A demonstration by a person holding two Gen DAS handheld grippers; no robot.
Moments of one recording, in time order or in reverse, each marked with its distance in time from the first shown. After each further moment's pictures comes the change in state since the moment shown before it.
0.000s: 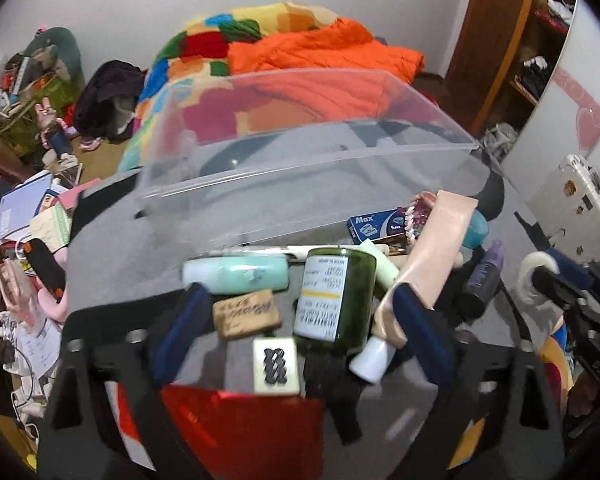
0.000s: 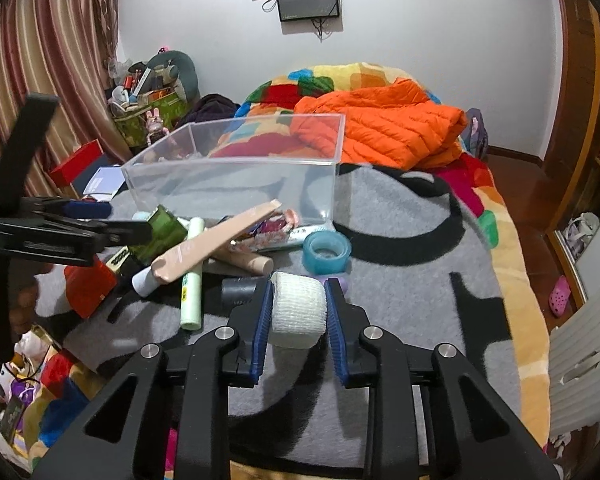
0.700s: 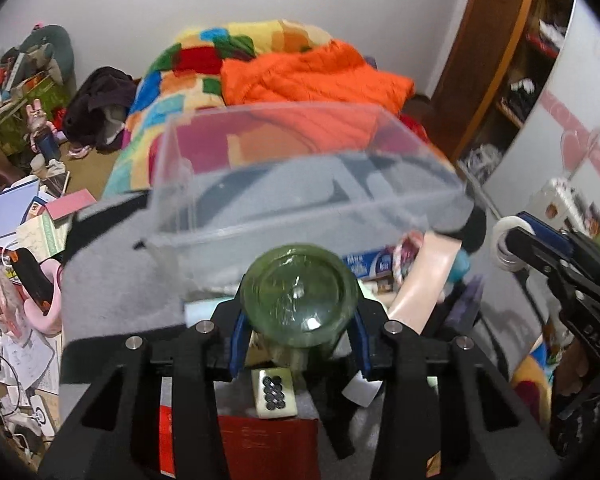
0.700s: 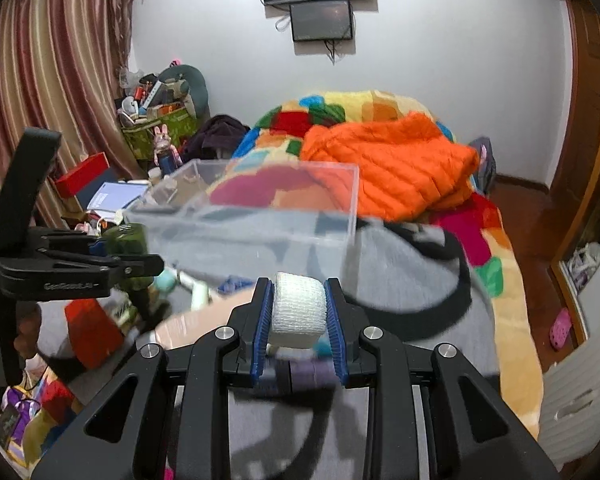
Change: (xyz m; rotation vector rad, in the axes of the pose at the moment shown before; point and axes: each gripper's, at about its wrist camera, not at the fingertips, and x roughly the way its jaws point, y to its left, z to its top) left arm -0.024 0.020 0.018 -0.045 -0.092 -0.076; right arm 0.012 0.012 0.059 -0.066 -0.089 0.023
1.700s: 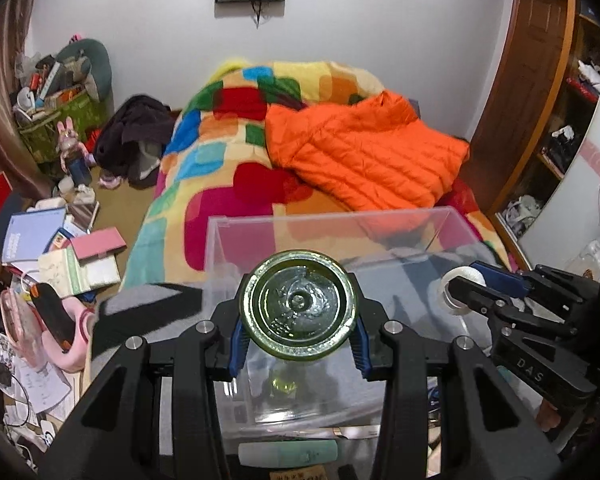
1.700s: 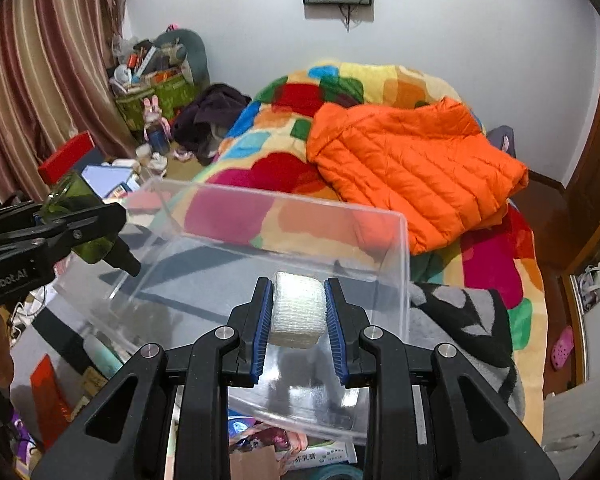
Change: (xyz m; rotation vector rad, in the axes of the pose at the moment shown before) left arm 0.038 0.036 0.088 -0.068 -0.097 0.127; right arm 0.135 -0.001 0.072 -0.031 0.197 0.015
